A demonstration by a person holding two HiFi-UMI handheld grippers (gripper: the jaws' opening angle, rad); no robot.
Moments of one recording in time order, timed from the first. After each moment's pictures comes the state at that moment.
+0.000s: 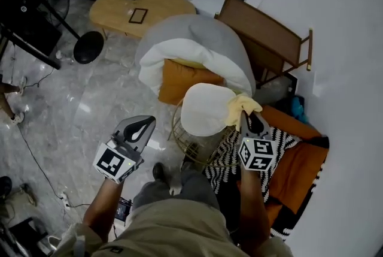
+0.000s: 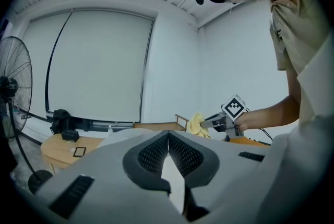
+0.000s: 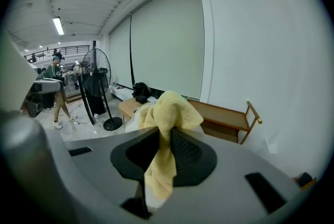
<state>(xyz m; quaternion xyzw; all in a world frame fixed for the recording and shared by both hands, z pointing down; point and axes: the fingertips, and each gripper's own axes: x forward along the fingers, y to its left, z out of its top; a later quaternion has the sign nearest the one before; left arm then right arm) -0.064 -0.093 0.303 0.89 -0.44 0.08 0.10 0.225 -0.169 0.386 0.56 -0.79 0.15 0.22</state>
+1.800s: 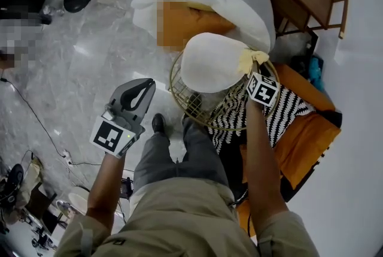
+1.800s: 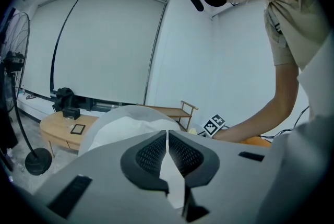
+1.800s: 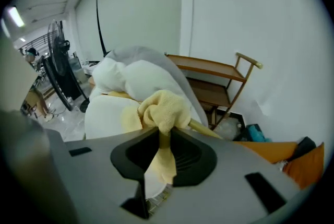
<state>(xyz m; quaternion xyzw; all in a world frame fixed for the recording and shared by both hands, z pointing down) -0.048 -0.136 0.445 0.86 -0.45 0.14 0.19 0.304 -0.262 0.664 0.60 -0.67 0.28 0.32</state>
